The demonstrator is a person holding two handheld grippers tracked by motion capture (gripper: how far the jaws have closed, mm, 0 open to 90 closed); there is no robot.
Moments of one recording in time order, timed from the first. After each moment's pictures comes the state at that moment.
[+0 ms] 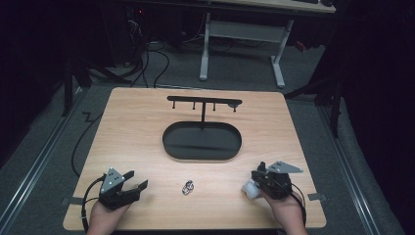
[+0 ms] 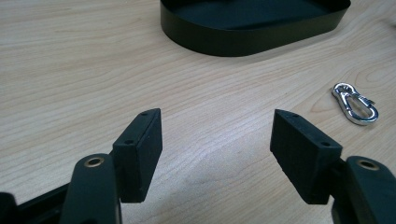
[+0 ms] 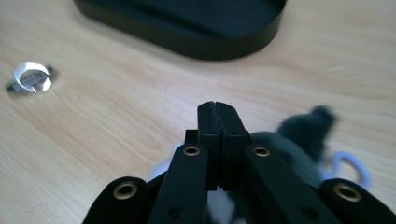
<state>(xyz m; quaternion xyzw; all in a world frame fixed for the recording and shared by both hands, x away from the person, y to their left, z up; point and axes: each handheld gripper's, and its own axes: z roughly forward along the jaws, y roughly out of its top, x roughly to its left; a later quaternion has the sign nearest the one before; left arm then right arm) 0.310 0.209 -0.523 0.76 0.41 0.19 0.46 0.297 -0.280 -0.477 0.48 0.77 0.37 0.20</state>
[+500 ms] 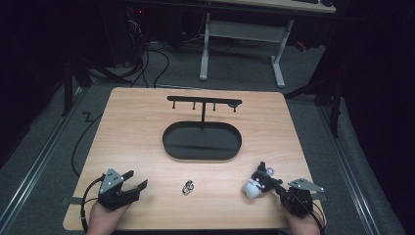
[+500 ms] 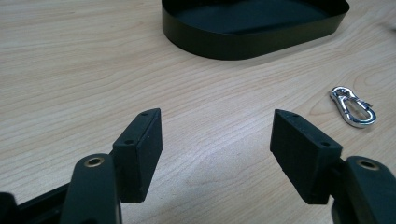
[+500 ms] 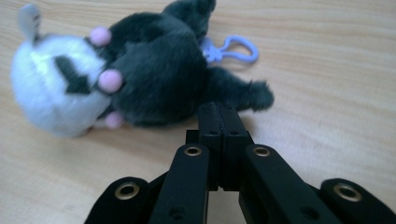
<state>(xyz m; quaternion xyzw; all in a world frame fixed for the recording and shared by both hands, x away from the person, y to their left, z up) 0.309 0.210 -0.521 0.76 0.42 0.19 0.46 0.263 -0.333 -0.509 0.57 0.73 0.30 0.23</state>
